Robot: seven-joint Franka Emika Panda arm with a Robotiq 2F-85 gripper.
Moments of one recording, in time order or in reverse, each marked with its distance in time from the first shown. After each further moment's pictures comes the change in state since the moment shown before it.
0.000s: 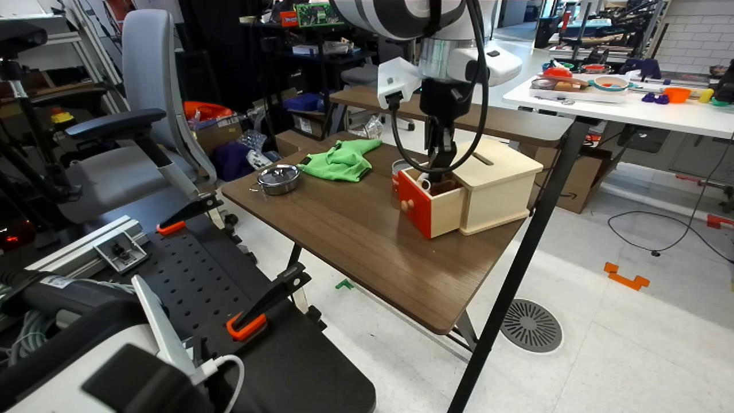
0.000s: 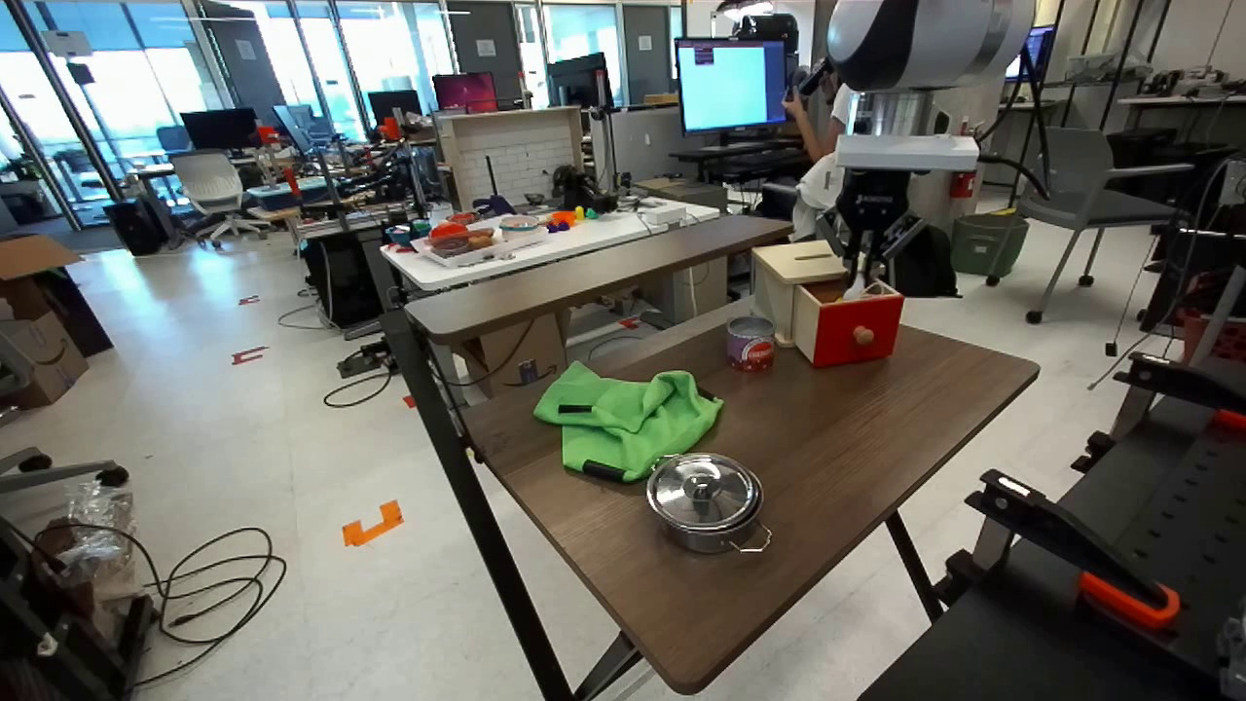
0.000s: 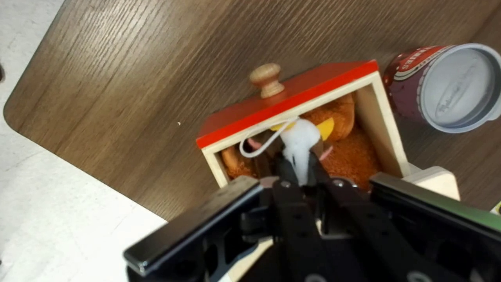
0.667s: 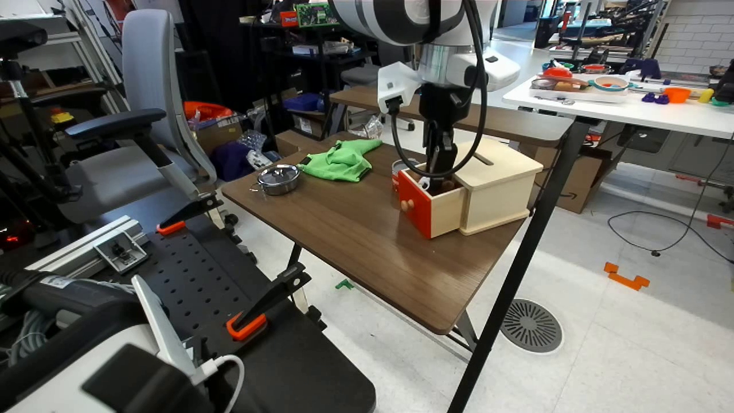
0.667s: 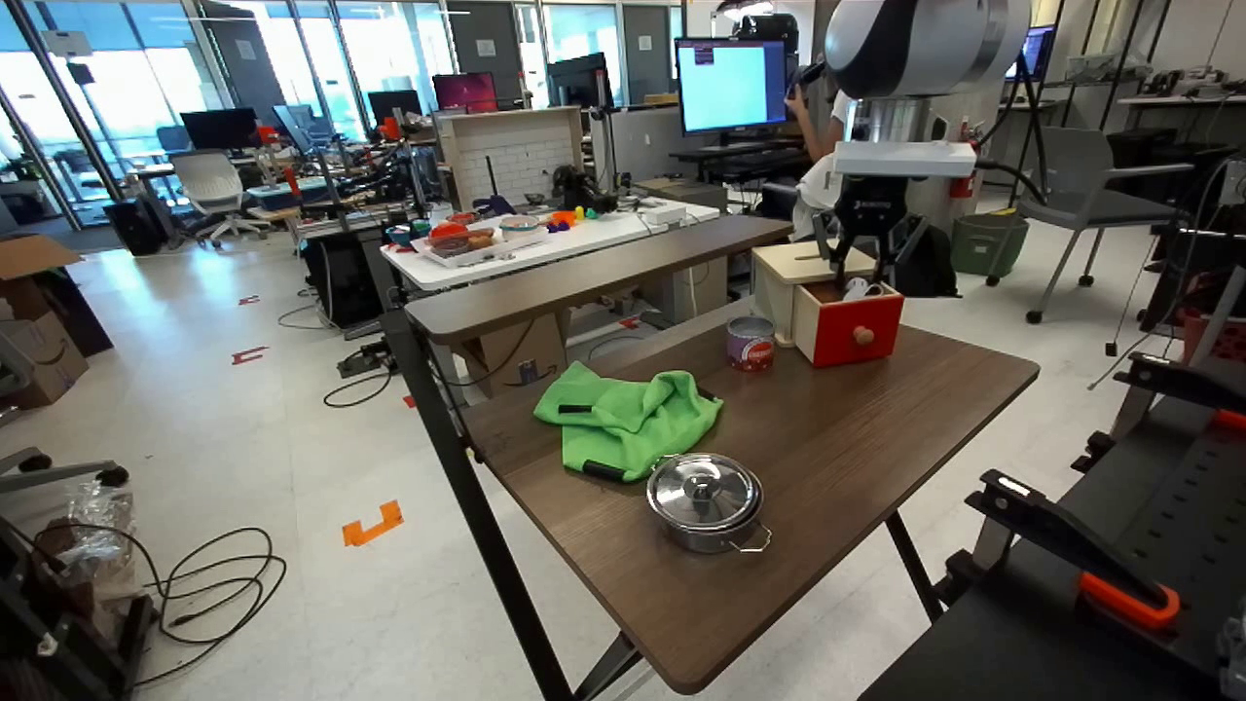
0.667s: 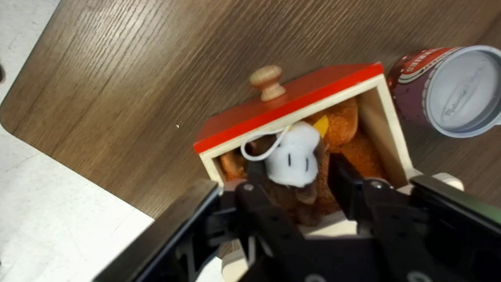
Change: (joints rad) arm 0.003 0.015 -0.001 0.010 0.000 0.000 0.000
